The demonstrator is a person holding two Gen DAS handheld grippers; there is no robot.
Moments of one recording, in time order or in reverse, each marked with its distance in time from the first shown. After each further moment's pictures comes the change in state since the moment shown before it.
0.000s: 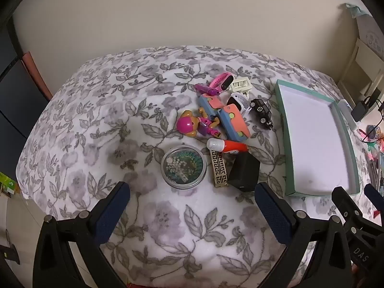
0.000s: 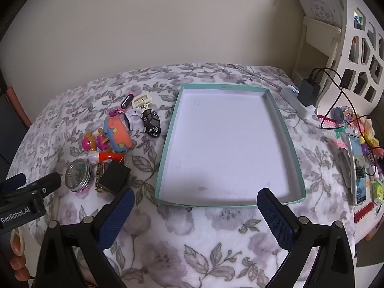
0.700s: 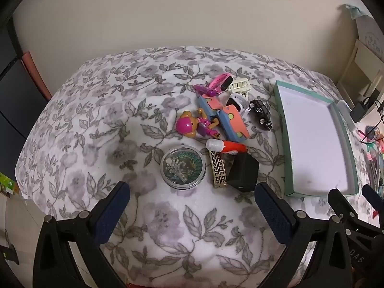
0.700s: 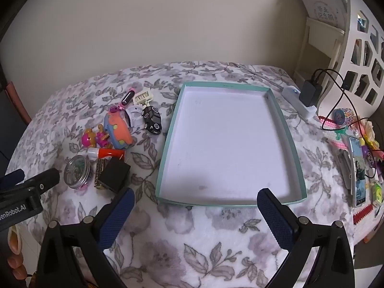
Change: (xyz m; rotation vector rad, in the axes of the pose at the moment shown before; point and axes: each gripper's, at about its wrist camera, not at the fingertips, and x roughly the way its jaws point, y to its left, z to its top) left arm -0.002 0.000 0.000 0.001 -0.004 -0.007; right arm 0.003 0.002 -0.001 -0.006 0.006 -0.008
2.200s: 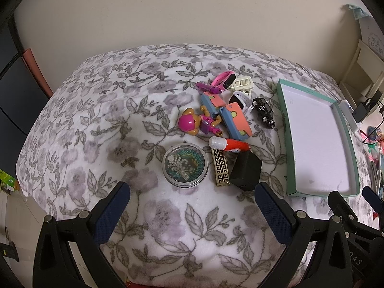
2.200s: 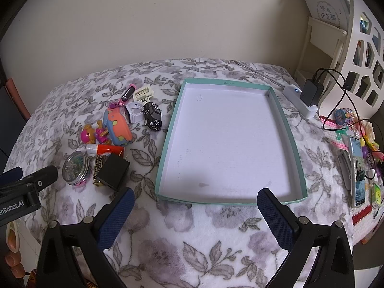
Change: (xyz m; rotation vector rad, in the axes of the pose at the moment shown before) left arm 0.003 0.003 -0.001 -0.009 0.013 0.003; right arm 0.004 0.002 0.000 -0.011 0.014 -0.006
